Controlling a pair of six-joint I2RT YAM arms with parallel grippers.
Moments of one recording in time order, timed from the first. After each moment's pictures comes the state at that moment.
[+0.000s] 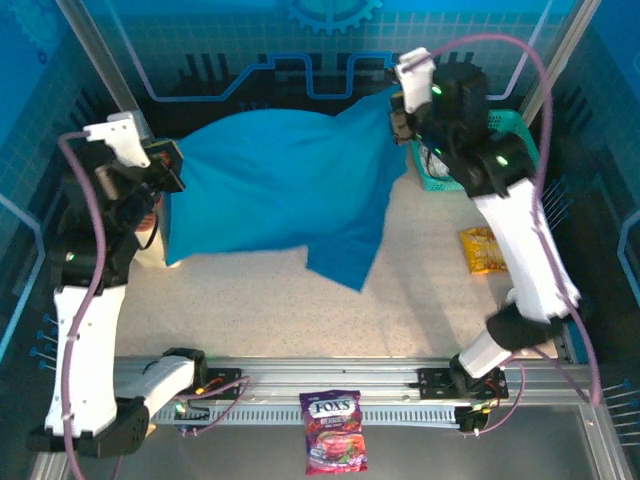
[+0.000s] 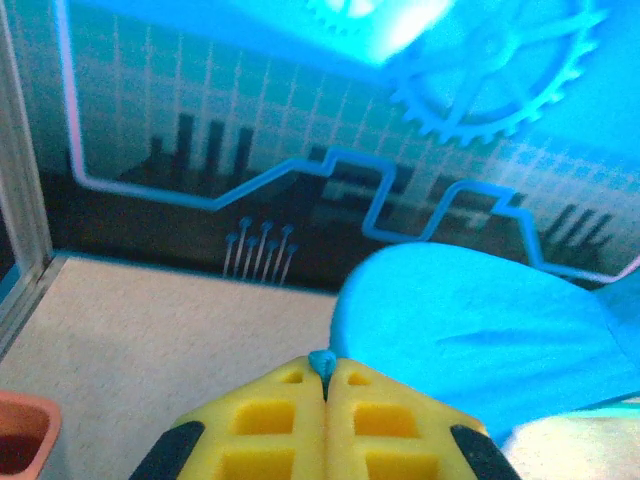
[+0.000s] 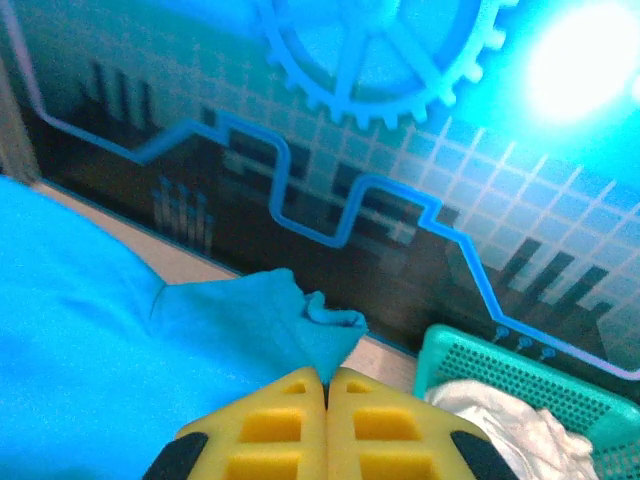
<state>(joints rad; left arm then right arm) -0.03 0.99 1.58 -0.76 0.05 -0.30 0.53 1.52 2.19 -0.93 0.23 -0.15</state>
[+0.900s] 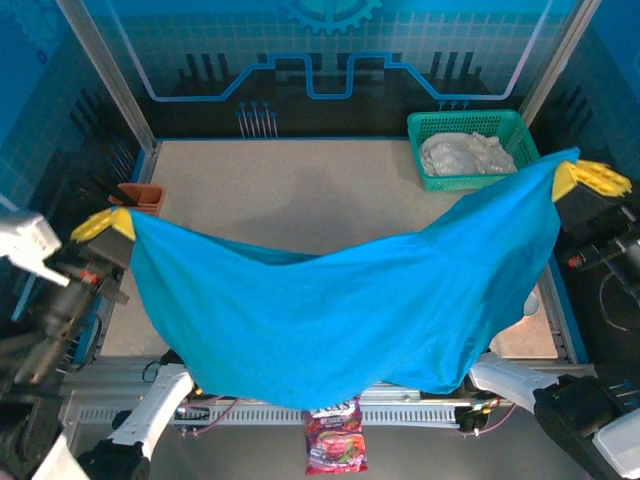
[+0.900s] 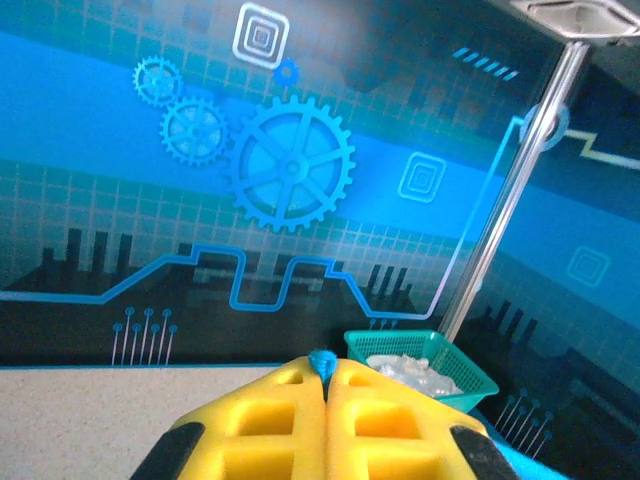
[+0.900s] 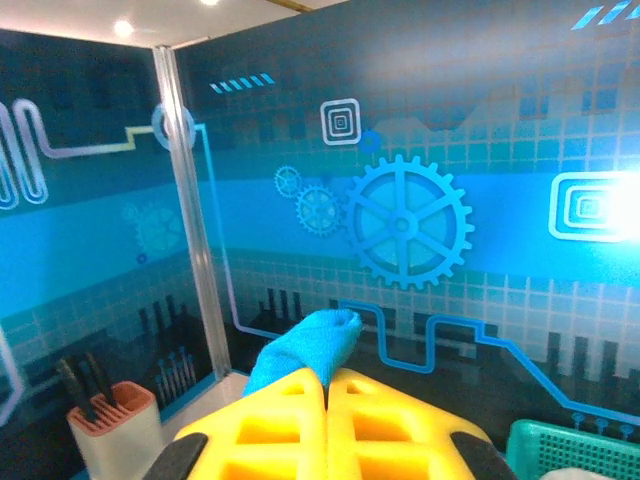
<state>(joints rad) -0.03 0.72 1.86 -1.02 0.26 -0.34 0.39 1.09 2.50 -1.25 -0.08 0.09</state>
